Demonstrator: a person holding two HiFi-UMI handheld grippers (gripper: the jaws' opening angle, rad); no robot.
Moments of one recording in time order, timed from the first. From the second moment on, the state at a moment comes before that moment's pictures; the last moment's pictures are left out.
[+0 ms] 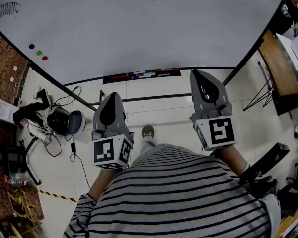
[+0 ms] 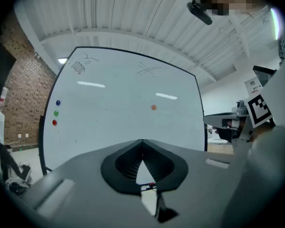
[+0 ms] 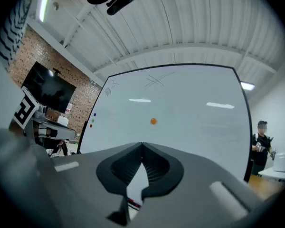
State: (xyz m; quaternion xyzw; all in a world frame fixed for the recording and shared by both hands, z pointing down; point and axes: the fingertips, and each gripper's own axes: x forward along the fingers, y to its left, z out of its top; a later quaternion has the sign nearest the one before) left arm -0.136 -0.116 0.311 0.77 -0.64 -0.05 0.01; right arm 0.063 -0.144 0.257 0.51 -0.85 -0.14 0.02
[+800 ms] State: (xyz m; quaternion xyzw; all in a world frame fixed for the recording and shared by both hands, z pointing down) left arm -0.233 -0.280 0.259 0.78 -0.62 -0.09 0.00; right arm -0.024 -0.360 0.181 0.57 -0.77 -0.28 0.06
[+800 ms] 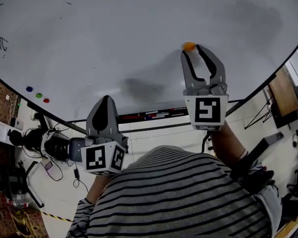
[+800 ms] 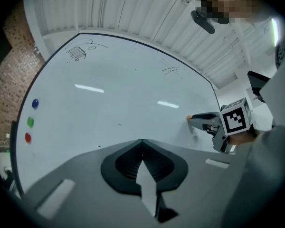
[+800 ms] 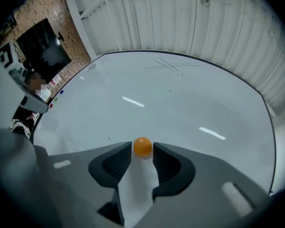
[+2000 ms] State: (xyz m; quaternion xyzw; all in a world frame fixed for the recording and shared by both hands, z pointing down) left arm -0.154 -0.195 0.259 0.79 -0.61 -0.07 -0.04; right arm 0.031 -0.213 0.222 0.56 -0.82 -0.16 0.00
